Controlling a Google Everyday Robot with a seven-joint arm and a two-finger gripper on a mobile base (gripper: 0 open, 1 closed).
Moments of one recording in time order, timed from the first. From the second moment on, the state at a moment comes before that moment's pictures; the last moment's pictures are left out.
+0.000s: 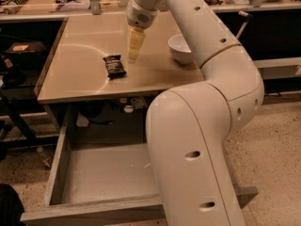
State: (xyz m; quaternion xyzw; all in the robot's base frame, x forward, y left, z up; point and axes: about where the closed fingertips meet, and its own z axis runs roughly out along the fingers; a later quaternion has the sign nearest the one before) arm 0.751 0.053 0.888 -0.72 0.65 0.08 0.21
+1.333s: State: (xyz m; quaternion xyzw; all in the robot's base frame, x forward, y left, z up) arm 0.713 0.112 0.864 -0.75 0.62 0.13 0.19
